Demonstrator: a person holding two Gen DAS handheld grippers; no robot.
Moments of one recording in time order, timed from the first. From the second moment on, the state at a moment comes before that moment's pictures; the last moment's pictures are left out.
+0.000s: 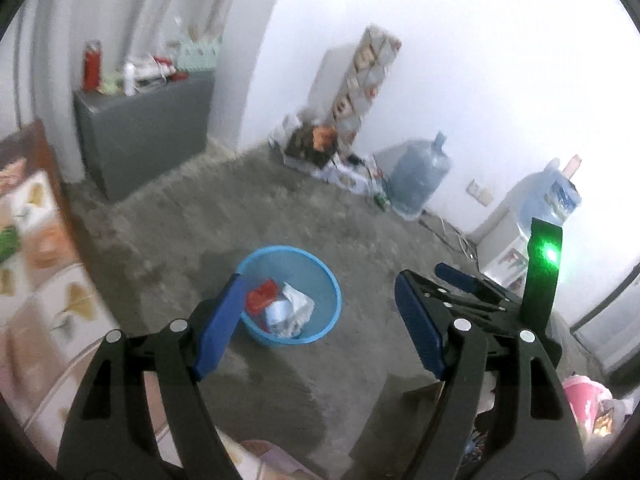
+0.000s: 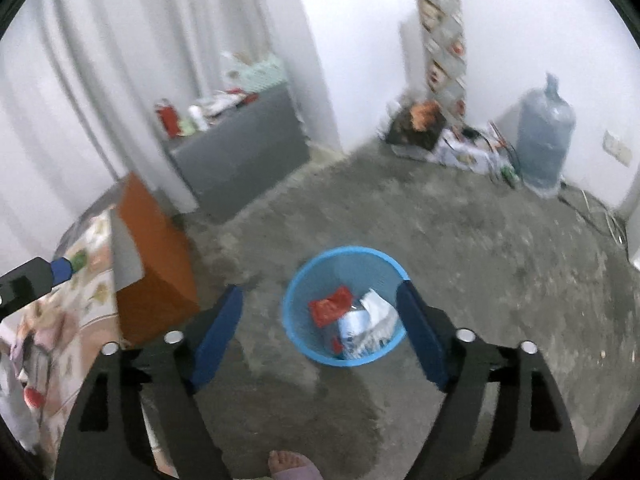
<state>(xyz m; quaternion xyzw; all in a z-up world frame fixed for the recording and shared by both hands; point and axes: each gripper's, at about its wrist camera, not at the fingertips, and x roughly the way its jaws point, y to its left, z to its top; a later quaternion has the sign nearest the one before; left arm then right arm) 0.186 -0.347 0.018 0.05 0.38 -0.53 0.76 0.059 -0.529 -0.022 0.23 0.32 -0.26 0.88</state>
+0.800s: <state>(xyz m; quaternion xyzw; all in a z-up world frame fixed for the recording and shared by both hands) 0.189 -0.025 0.031 -0.09 0.34 -0.32 0.88 0.170 -0.319 0.059 0.15 0.32 0.05 0.94</state>
